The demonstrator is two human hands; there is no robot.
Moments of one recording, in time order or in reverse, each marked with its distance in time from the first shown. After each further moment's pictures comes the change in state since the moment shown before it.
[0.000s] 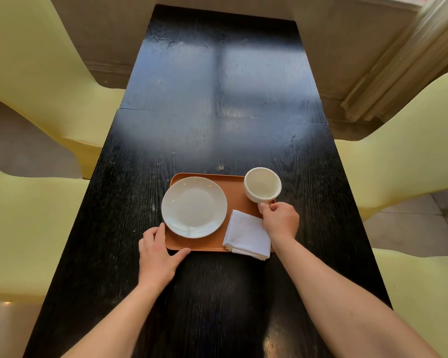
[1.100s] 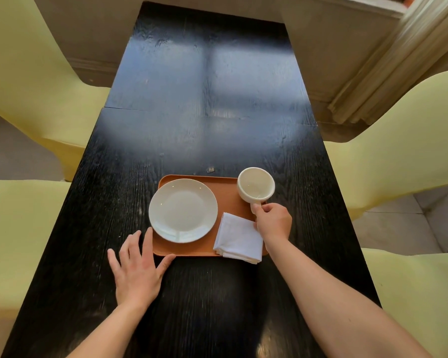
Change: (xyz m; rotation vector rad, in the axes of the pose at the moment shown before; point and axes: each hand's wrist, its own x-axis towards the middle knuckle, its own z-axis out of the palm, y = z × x) left_hand -0.008 -0.021 0.008 0.434 0.077 0.171; right_hand 0.006 0.002 0.001 0.055 -0.002 0.000
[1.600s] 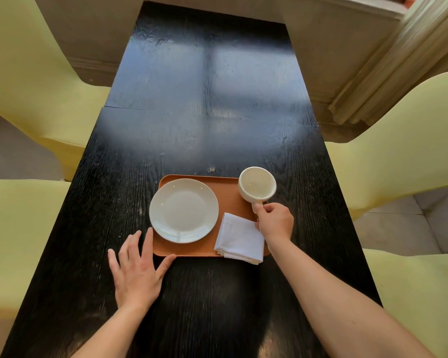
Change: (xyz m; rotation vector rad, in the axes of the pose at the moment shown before) left_hand -0.001 -0.005 0.006 -0.011 0.004 -0.018; right_hand 0.000 0.001 -0.002 0.010 0.005 -0.012
